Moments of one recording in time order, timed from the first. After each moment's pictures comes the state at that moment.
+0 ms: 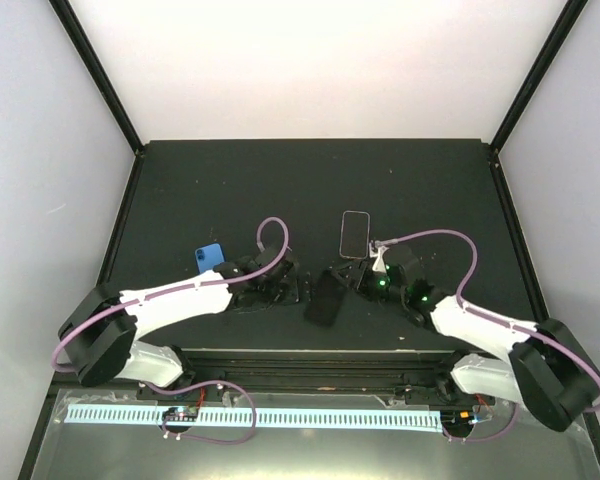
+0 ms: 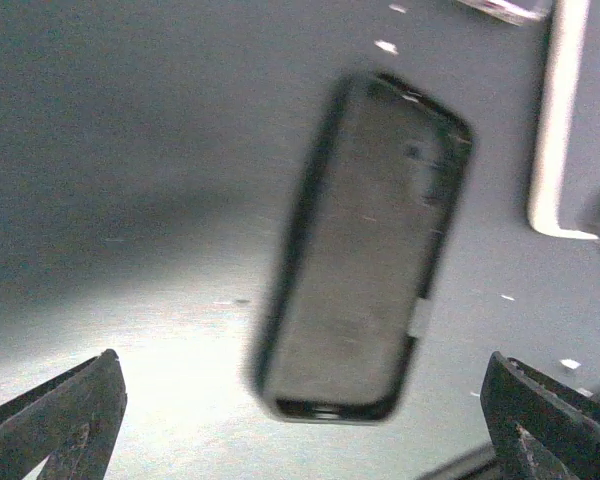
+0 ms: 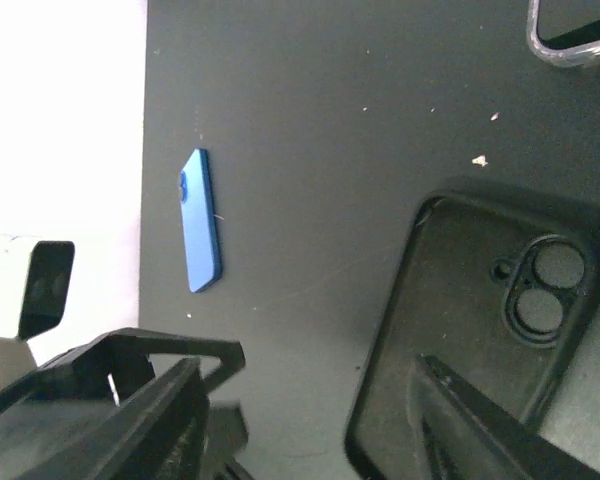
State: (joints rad) left arm -0.88 1.37 0.75 -0.32 0.10 -0.98; right arm 0.63 1.19 0.40 0.23 -0.34 1.05
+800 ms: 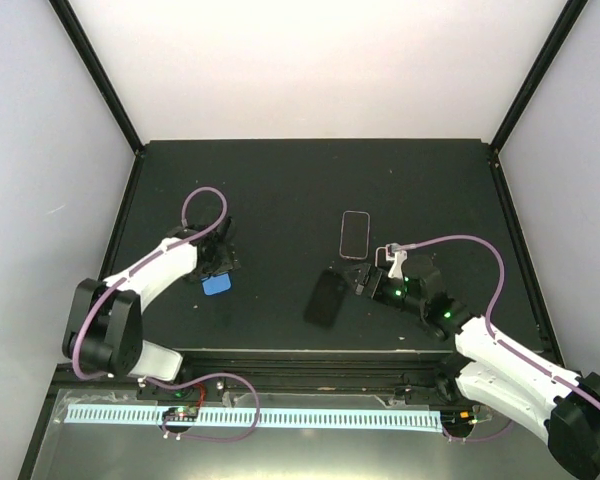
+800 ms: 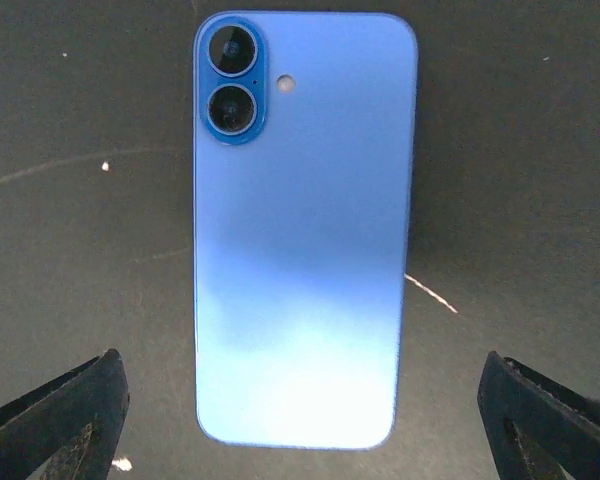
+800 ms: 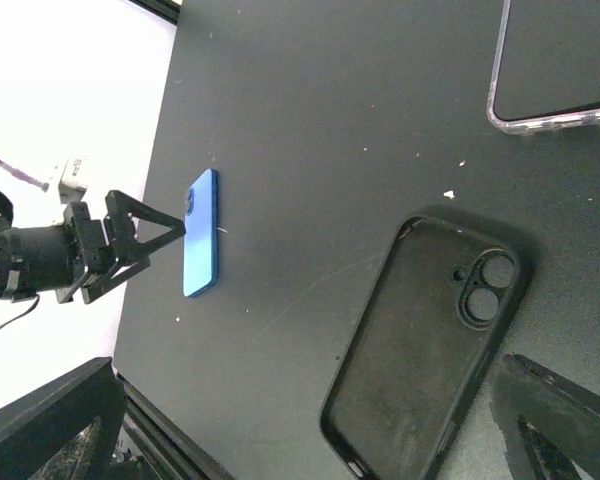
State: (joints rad) left arm -0.31 1.40 0.85 -0.74 -0.23 -0.70; right arm 0.63 0.85 0.36 0.00 -0.24 0.93
